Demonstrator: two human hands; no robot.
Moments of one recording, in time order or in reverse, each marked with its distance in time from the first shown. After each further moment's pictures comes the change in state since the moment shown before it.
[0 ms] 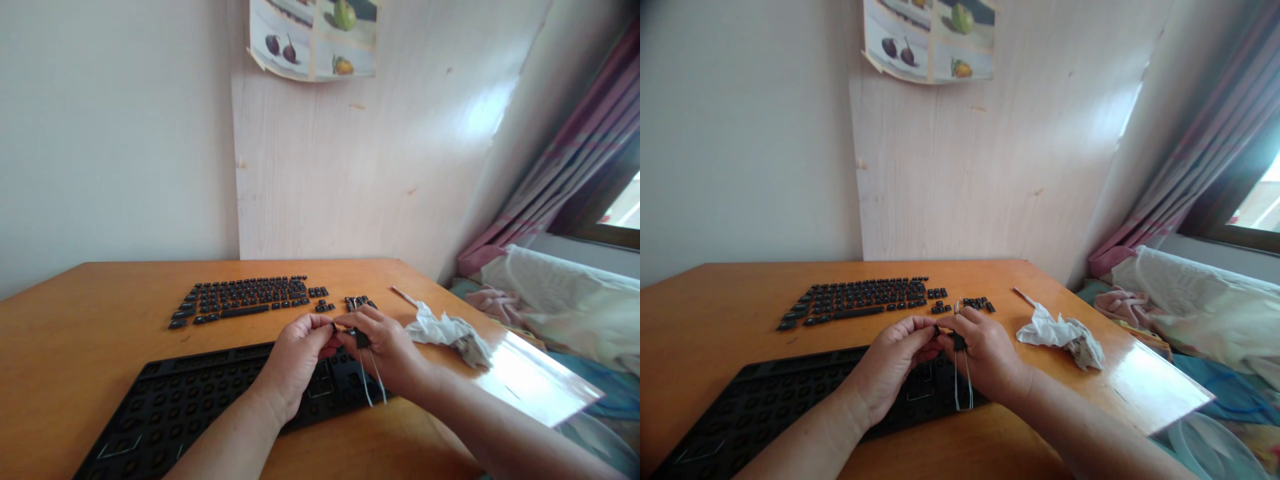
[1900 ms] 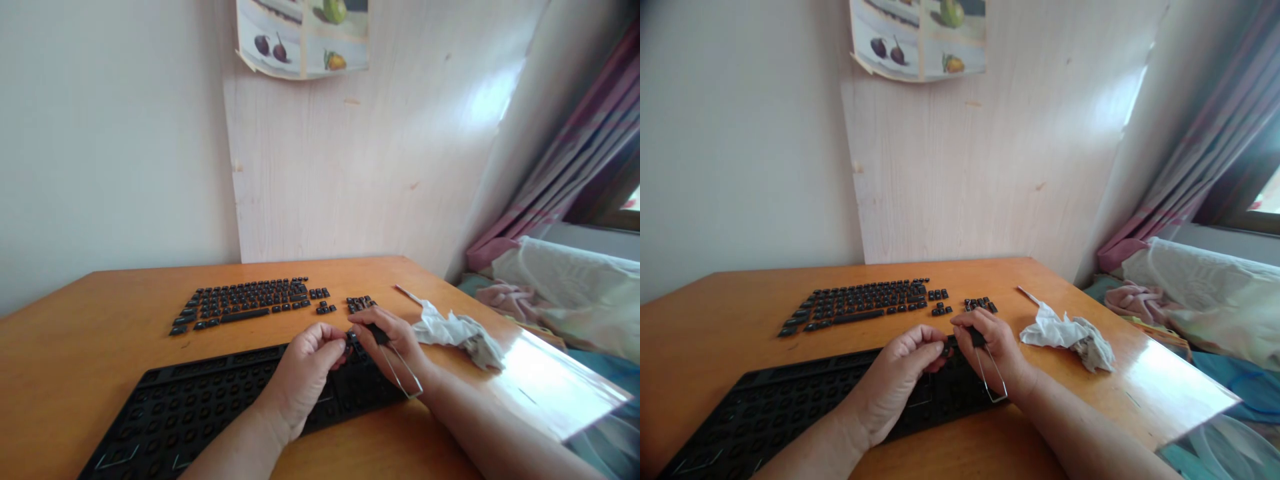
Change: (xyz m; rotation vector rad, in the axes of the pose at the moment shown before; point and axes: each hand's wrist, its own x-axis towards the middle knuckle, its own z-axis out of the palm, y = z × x) left_hand -0.006 -0.008 0.011 0.196 -0.074 0.060; right_hand -0.008 0.025 0.004 0.170 0.213 0.019
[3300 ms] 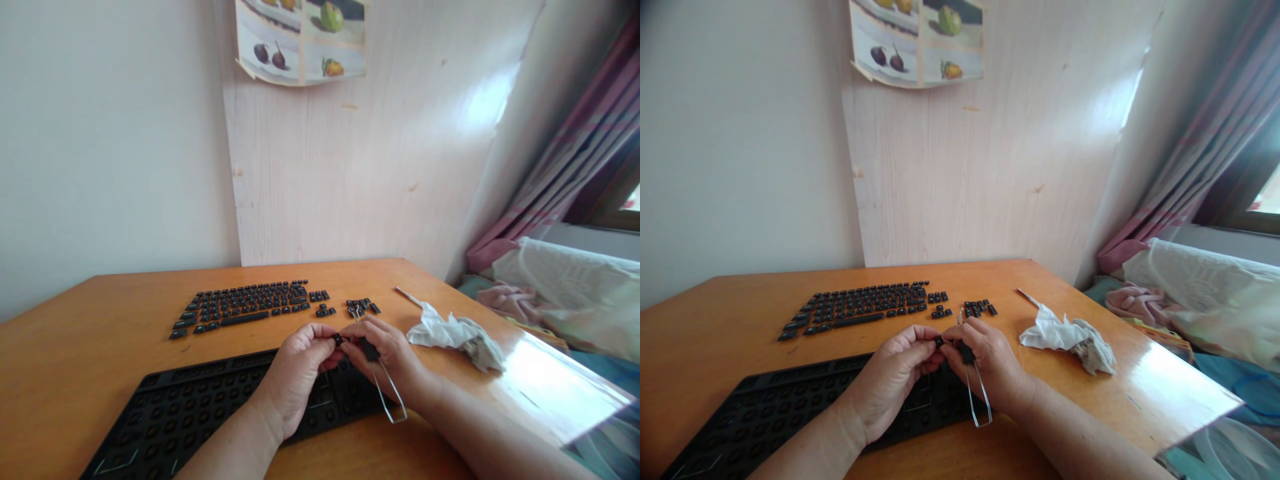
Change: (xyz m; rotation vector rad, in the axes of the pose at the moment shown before) left_hand 0.005 -0.004 -0.009 -0.241 0.022 -0.085; right_hand -0.007 -0.003 0.005 -0.090 -0.143 -0.056
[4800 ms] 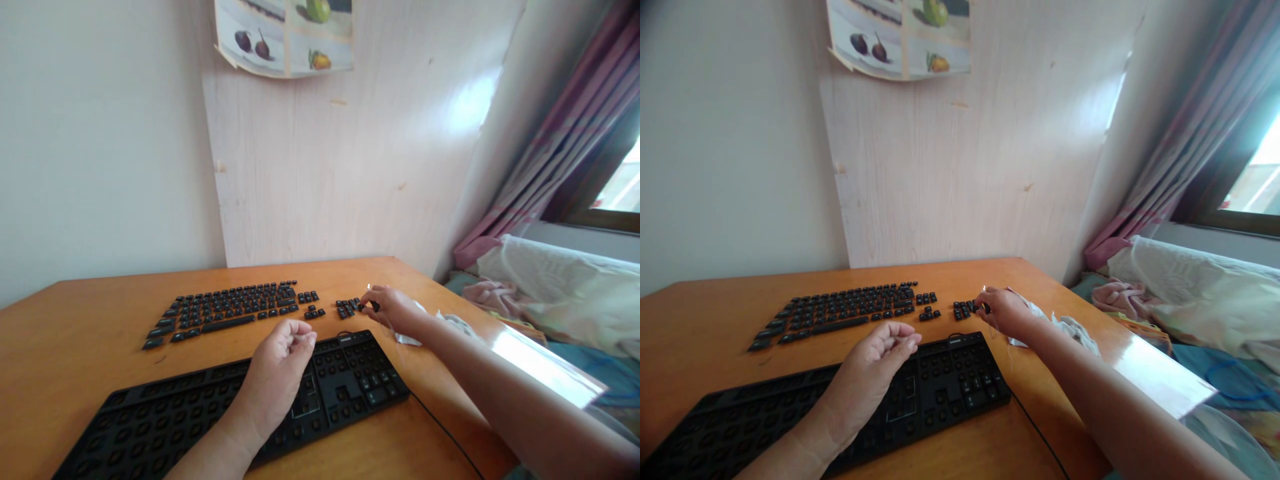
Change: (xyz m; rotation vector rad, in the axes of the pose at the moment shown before) left_hand 0.002 0.012 -0.005 0.383 0.189 0.200; right_hand 0.032 0.109 -0.054 -0.442 -0.336 0.202
